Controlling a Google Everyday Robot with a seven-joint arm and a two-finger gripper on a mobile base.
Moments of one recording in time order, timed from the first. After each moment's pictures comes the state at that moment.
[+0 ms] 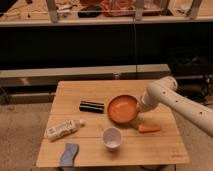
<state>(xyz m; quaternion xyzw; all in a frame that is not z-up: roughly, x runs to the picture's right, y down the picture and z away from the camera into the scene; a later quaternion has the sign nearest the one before) 0.206 0.129 0.826 -0.15 -0.21 -0.55 0.79</state>
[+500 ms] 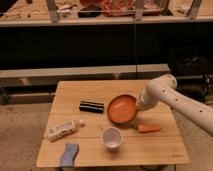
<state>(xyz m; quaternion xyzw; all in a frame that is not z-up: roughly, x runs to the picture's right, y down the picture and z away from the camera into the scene) 0.200 0.120 0.817 -0.15 -0.21 -0.57 0.78</state>
